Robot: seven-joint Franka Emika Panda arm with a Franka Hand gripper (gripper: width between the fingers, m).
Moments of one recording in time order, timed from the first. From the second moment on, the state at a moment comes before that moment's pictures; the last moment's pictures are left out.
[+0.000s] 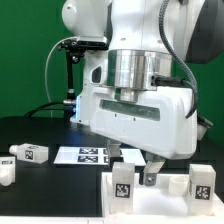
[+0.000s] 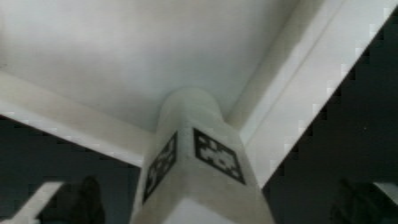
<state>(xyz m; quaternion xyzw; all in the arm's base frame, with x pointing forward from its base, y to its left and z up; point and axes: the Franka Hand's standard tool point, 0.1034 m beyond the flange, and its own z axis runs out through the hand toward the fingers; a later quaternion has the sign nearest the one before) 0.638 0.007 0.079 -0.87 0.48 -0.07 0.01</state>
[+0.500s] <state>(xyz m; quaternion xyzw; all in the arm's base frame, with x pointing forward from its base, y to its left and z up) 0.638 -0.006 0.078 -0.98 0.20 -0.07 -0.02</state>
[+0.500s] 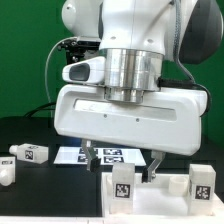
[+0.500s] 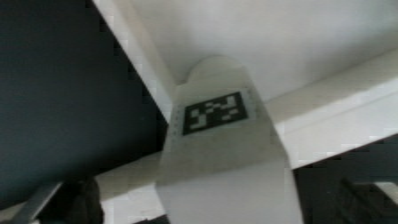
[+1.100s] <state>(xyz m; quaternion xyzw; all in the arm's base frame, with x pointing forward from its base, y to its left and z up) 0.638 -0.006 0.077 -0.94 0.34 -0.07 -0.01</state>
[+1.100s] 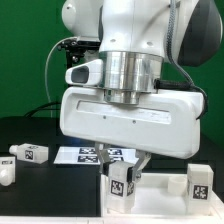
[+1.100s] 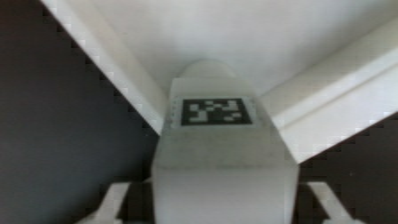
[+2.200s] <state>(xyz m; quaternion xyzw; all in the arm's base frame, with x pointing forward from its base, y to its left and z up) 0.634 -0.007 0.076 -0.54 0.84 -0.03 0.03</state>
